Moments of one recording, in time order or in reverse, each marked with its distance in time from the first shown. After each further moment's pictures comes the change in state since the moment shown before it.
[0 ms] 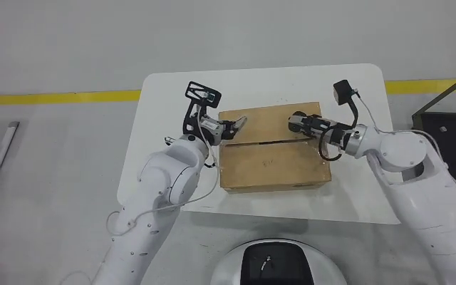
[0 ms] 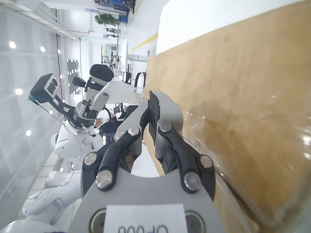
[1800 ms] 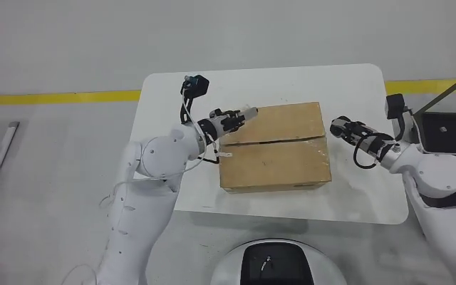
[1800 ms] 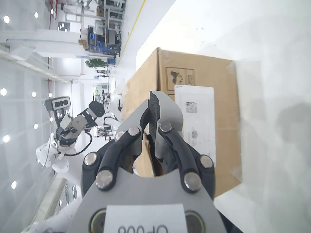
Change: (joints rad) left arm -0.069 -0.091 -0.124 0.101 -0.612 0.306 -0.175; right arm -0.221 0.051 0.168 -0.084 -0.028 0.091 -0.166
